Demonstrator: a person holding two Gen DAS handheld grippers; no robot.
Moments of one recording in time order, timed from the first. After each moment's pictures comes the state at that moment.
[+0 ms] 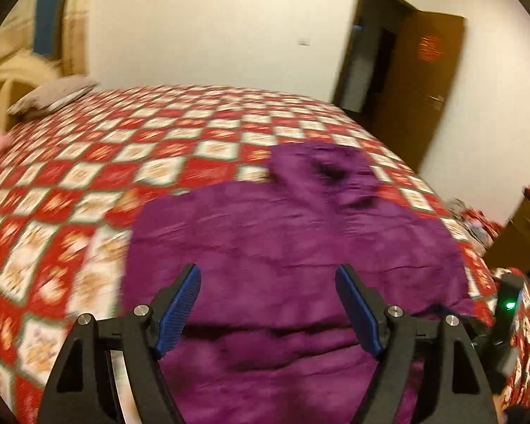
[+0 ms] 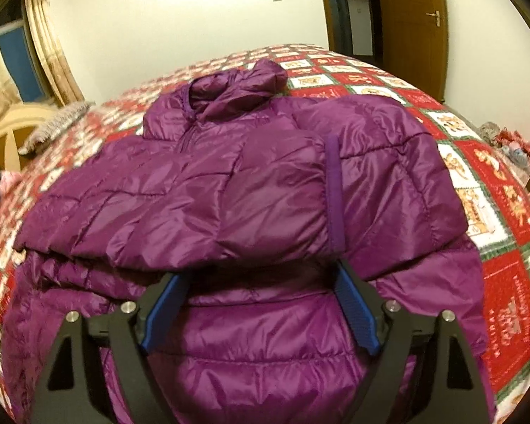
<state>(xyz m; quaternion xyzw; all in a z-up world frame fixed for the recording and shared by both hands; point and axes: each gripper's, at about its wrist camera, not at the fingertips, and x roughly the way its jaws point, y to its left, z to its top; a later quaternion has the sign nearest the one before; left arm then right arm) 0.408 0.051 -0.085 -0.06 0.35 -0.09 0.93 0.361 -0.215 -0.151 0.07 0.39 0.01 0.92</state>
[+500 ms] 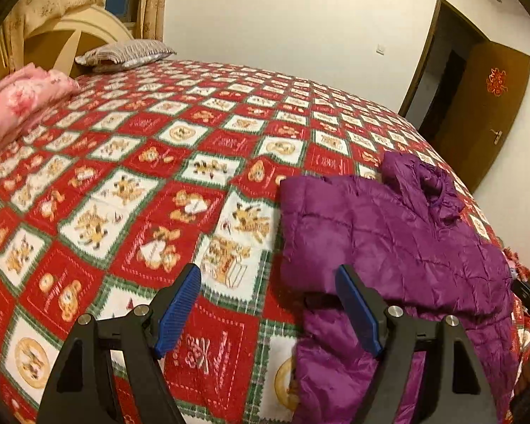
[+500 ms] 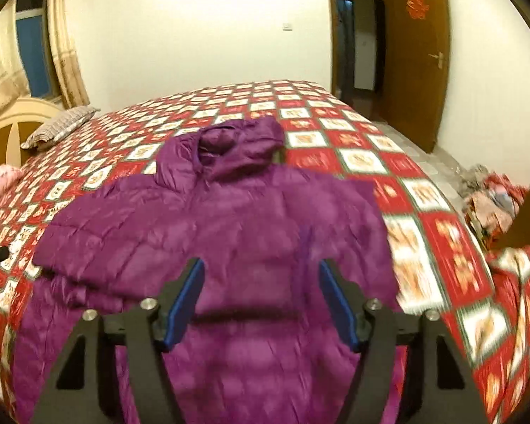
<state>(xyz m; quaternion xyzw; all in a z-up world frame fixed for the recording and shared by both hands) 0.404 0.158 -0.110 -0.11 0.37 0.02 0.92 0.360 -0.216 -0.084 0.02 0.34 0.00 0.94</state>
